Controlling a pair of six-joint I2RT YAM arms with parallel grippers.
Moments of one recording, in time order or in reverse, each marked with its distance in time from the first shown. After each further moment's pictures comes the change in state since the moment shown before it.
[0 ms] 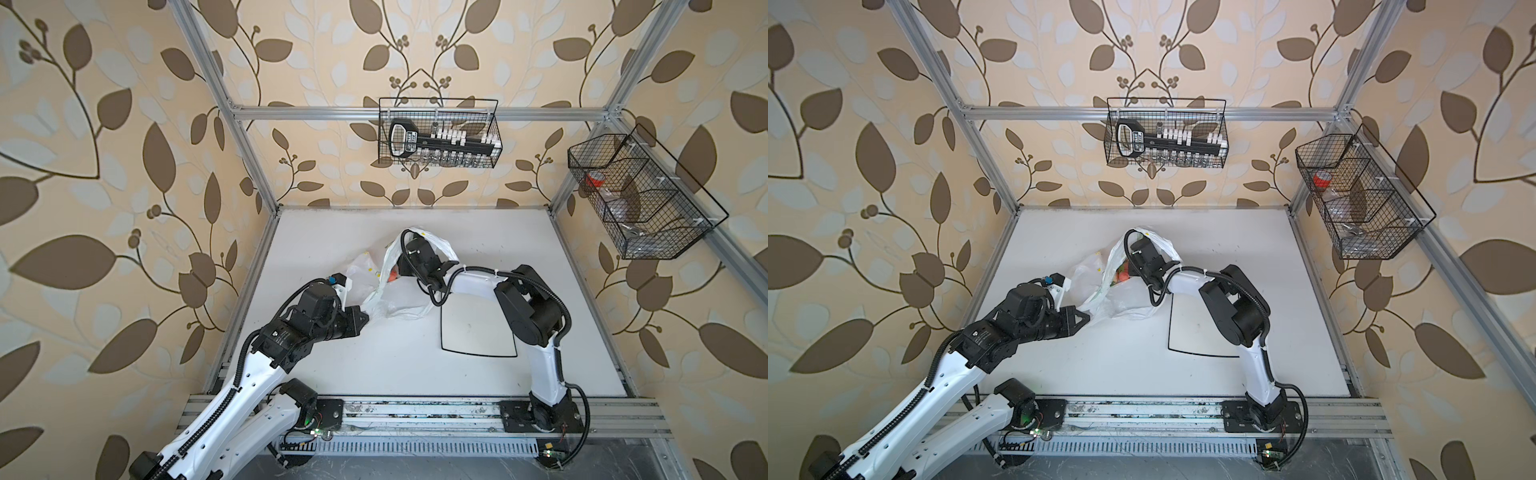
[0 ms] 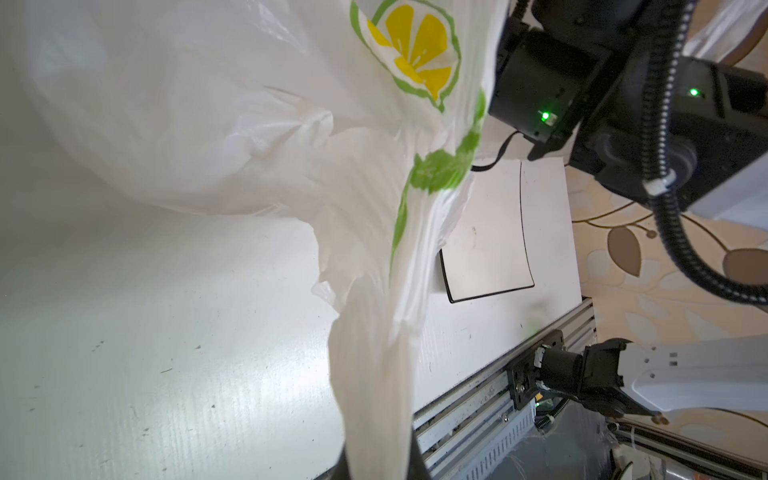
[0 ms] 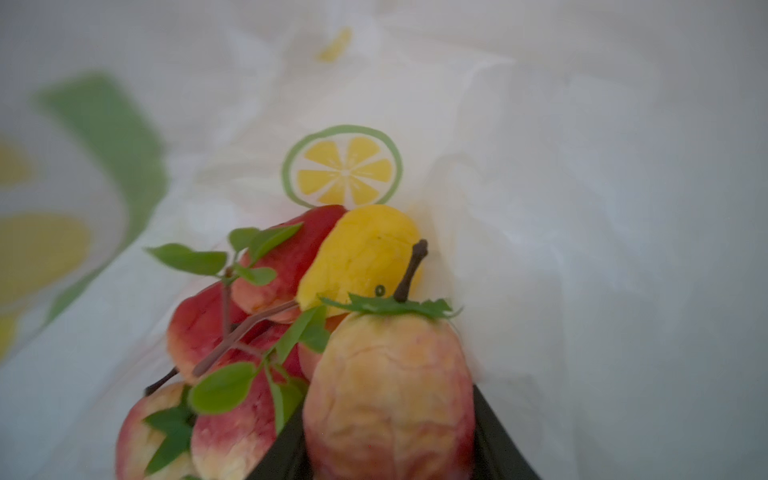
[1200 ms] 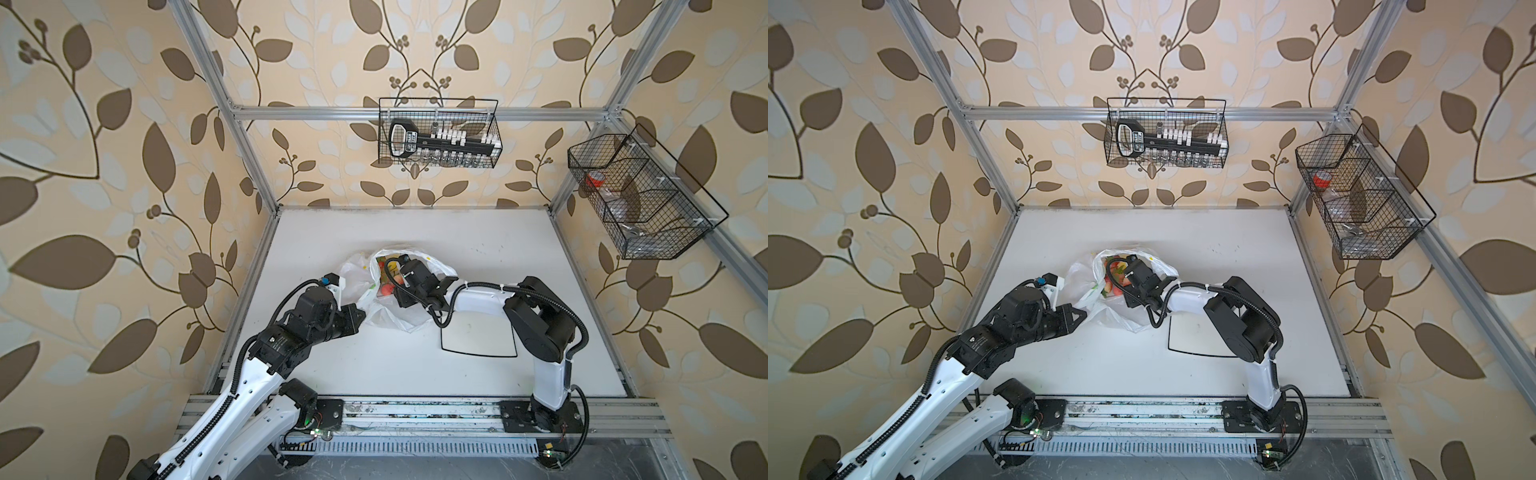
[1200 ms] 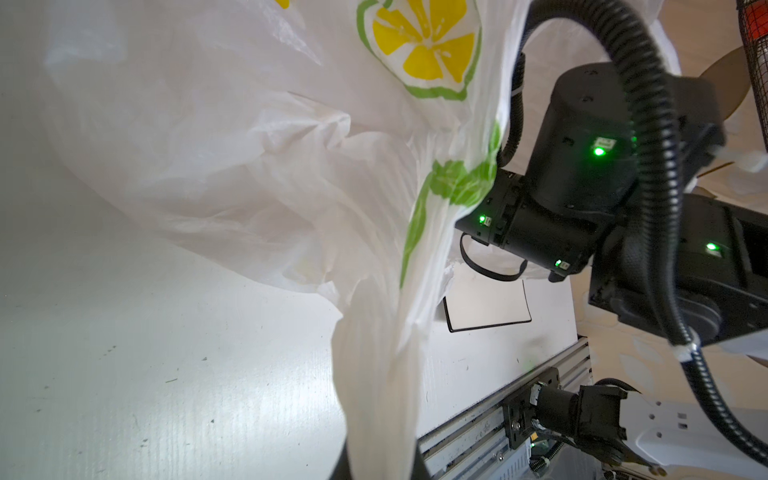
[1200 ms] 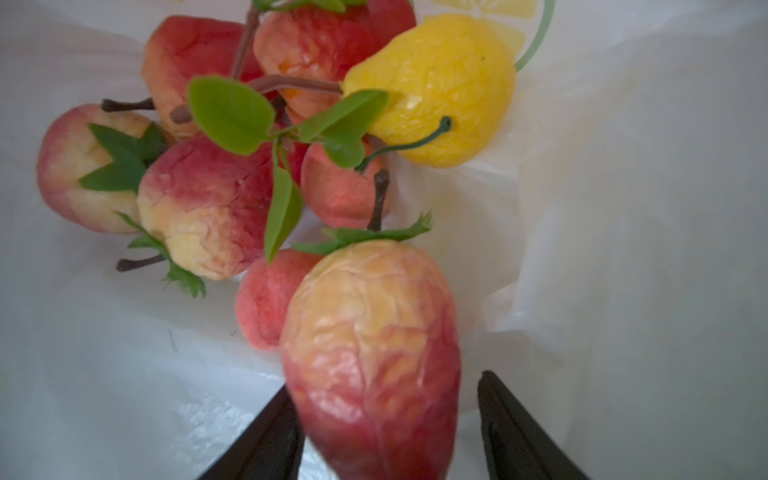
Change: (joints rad) left arm 0.000 -0.047 -0.032 0.035 -0.057 -0.069; right arm 0.128 -0.115 -0.146 -0.181 0.003 -0.274
